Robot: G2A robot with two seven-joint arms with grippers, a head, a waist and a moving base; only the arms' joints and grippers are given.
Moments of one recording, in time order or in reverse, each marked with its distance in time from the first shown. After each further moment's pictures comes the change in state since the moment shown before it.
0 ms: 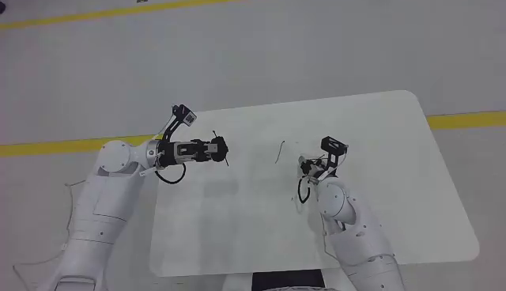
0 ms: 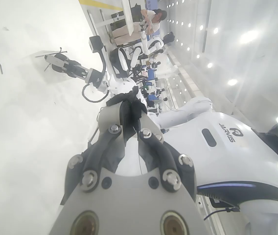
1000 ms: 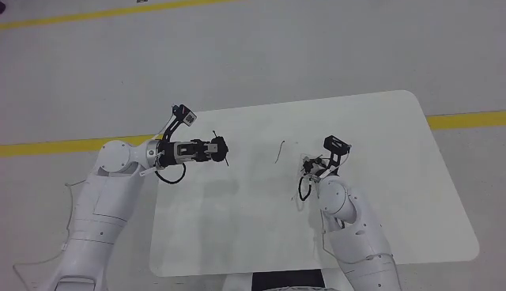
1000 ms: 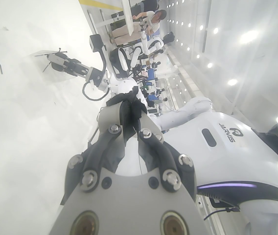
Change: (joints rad) left arm 0.000 0.000 0.000 0.000 0.000 0.000 0.000; right arm 0.002 -0.043 0.051 0.005 -0.029 0.000 0.023
